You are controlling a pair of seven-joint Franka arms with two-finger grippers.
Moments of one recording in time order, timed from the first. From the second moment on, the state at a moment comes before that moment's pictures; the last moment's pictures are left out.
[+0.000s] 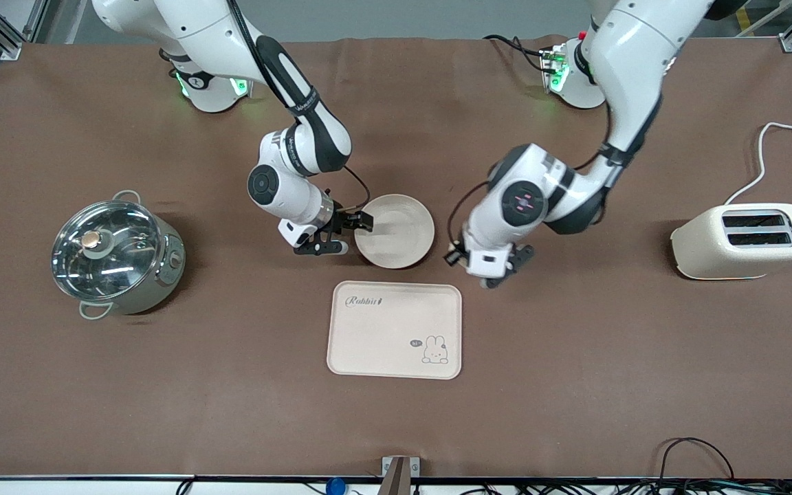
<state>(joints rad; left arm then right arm) -0.26 0.58 -0.43 -1.76 0.03 2.30 -1.35 0.70 0.51 -0.03 -2.06 0.78 2.58 0.07</state>
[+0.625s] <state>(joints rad) -0.47 0.73 -0.42 -1.73 0.13 2.47 -1.66 0.71 0.51 -0.03 -2.06 0.78 2.58 0.07</state>
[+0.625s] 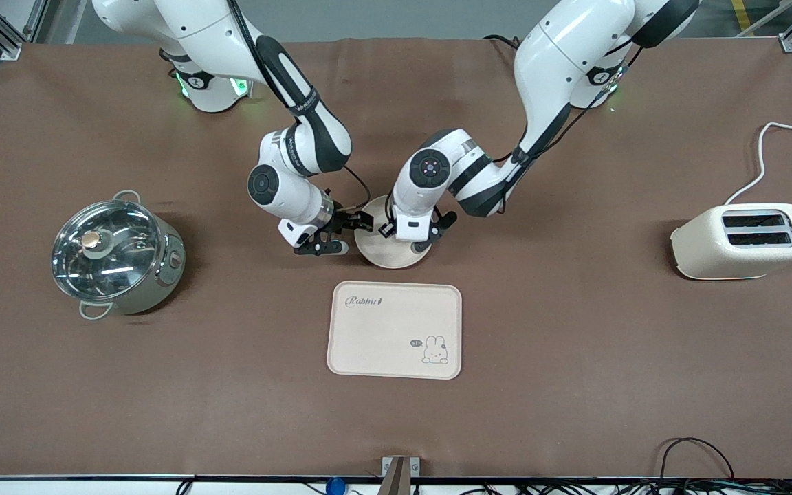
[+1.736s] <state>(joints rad) -0.08 0.33 -0.38 -1.53 0.30 1.93 -0.97 0.70 0.51 -0.04 -2.04 0.78 2.58 0.07</state>
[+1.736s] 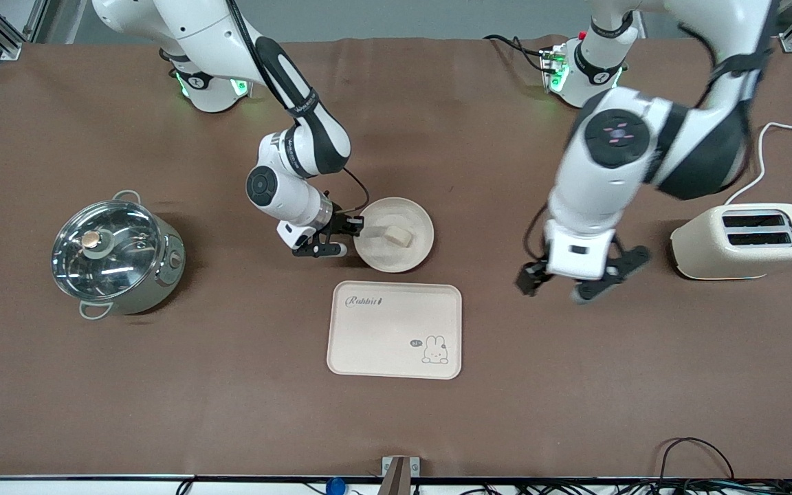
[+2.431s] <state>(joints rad) 0.07 0.05 -0.30 -1.52 0.11 1.61 -0.30 0.46 0.68 -0.06 -1.48 0.54 2.17 0.06</state>
